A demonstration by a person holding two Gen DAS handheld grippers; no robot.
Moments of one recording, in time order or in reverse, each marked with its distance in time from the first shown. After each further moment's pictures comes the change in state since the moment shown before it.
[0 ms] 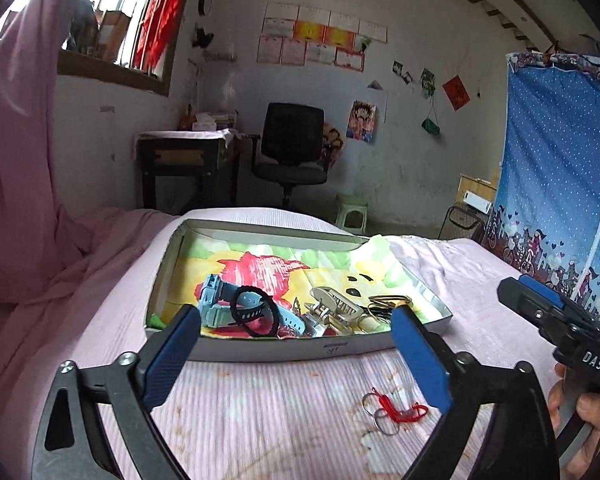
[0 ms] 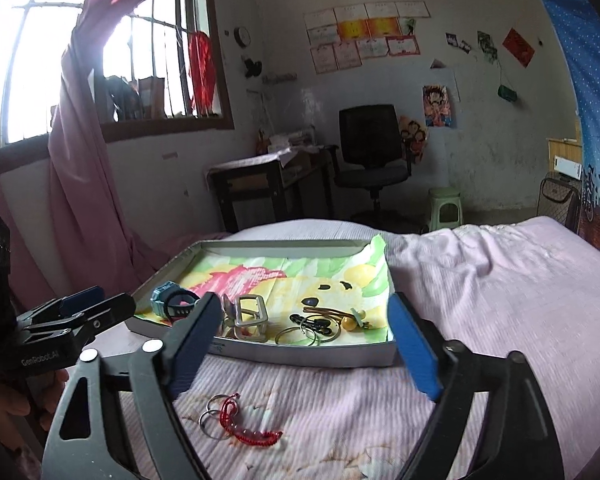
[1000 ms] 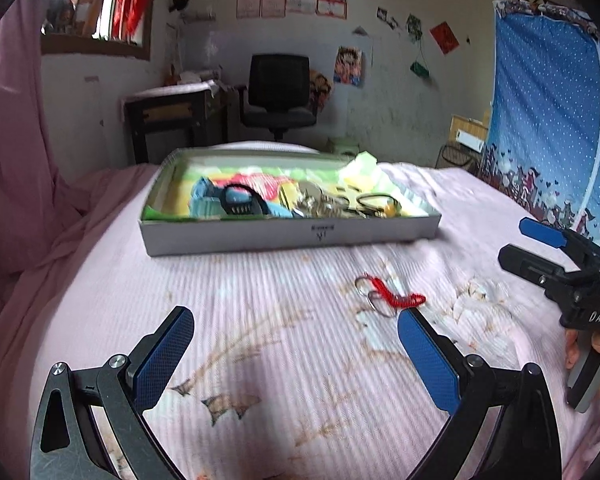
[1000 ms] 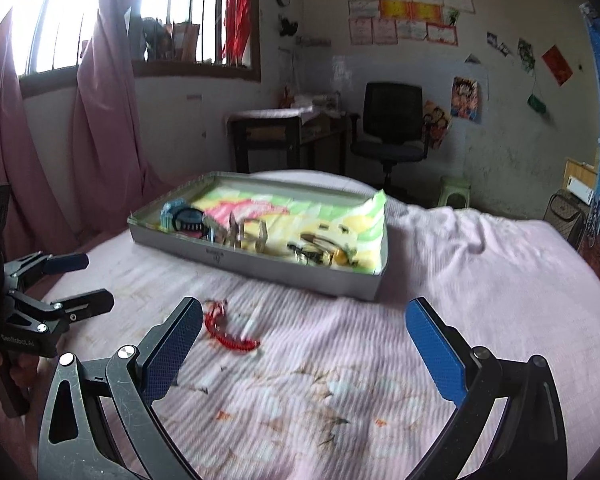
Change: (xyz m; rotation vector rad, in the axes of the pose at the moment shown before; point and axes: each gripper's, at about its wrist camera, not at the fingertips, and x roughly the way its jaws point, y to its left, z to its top) left arm -0.014 -0.011 -0.056 0.083 0.218 -0.012; right arm -0.026 -0.008 -0.031 -0.171 0.175 0.019
